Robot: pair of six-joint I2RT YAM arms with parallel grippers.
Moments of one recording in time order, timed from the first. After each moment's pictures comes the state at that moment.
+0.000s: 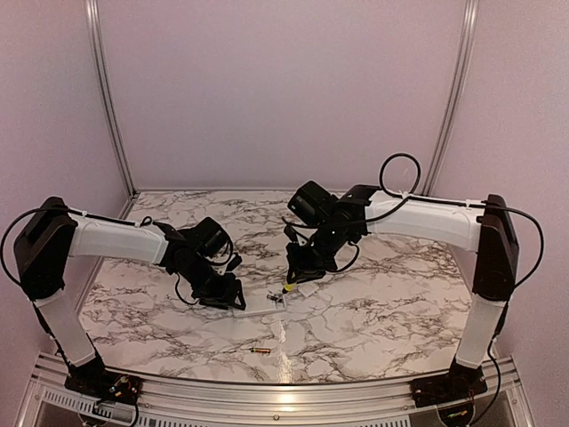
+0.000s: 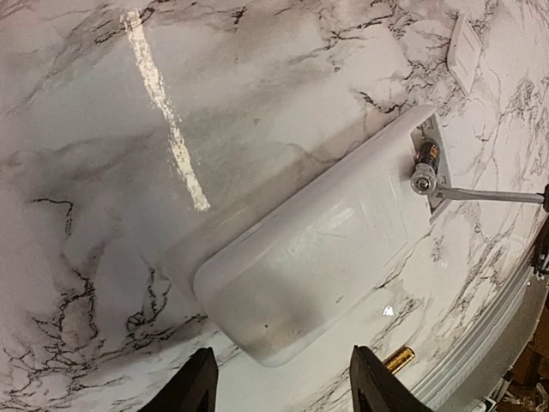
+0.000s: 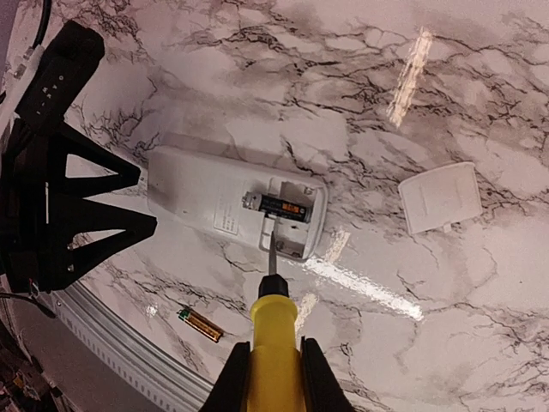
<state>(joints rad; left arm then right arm) -0.75 1.76 1.03 -0.48 0.36 -0.52 0.89 1.87 1.56 -0.85 -0.22 0.61</state>
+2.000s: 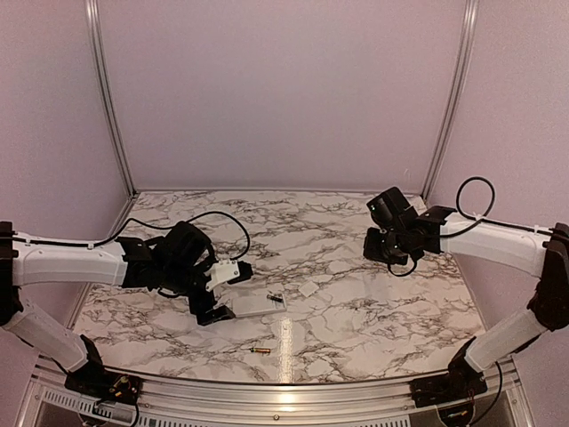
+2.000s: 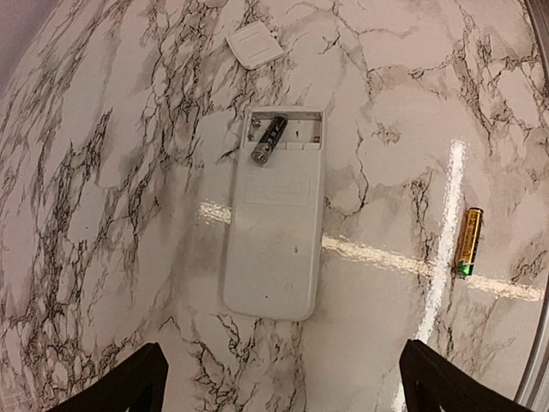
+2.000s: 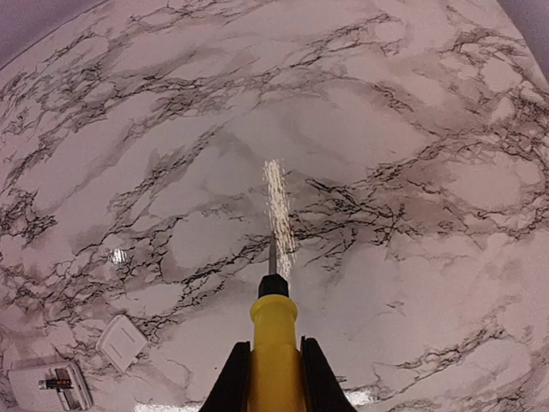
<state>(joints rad) -0.87 1.41 0.82 -0.33 0.13 0.44 0.62 1.42 1.02 -0.58 0.34 0.75</state>
